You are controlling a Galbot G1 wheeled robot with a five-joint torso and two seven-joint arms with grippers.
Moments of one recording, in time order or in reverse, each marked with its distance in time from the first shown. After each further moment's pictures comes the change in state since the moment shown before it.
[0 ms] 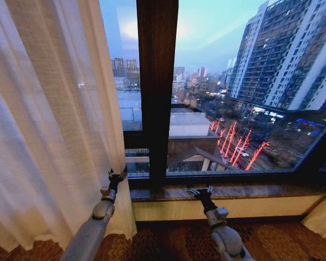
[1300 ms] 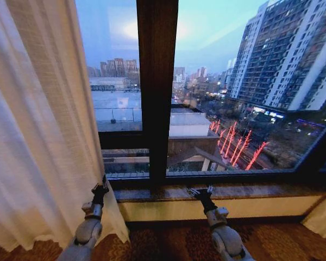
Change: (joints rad) left arm 0.318 0.030 -0.169 -0.283 -0.017 -0.022 -0.115; right arm 0.000 0.000 0.000 0.000 0.000 0.000 0.000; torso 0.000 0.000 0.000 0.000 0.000
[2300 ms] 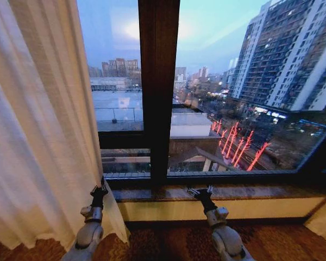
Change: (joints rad) left arm -0.003 -0.022 0.014 0.011 -0.011 -0.031 -0.027; right arm 0.000 0.000 0.000 0.000 0.000 0.000 0.000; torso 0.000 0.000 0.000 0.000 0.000
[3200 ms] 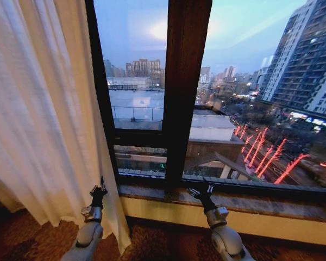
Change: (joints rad) left arm -0.022 -0.005 -0.001 0.044 0.026 -0.025 0.003; right arm 0.000 0.000 0.000 0.000 0.000 0.000 0.000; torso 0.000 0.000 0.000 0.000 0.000
